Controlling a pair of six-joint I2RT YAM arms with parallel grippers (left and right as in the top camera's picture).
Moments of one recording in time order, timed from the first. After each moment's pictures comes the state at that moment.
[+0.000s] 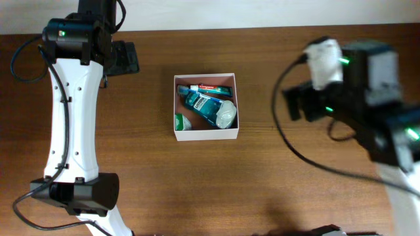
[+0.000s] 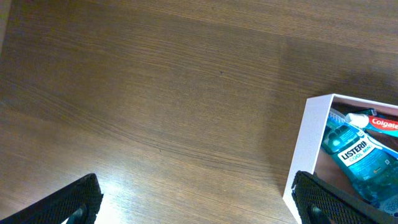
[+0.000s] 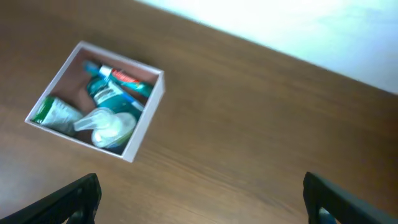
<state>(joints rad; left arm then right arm) -0.10 1.94 2.35 -1.56 -0.28 -0.25 0.21 1.28 1.77 -1.22 0.00 -0.16</state>
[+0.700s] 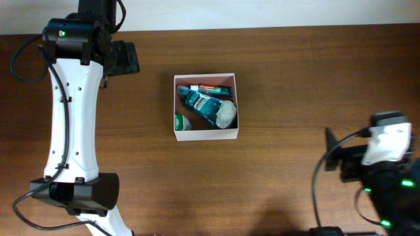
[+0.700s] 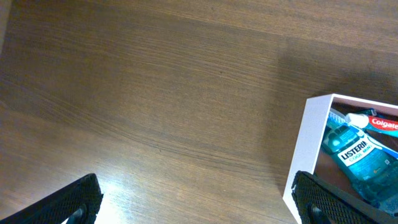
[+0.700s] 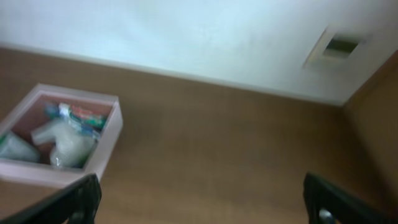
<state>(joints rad) -0.10 1.94 2.35 -1.56 -0.28 -0.25 0.01 0.64 1.15 -0.91 -0.02 -0.16</state>
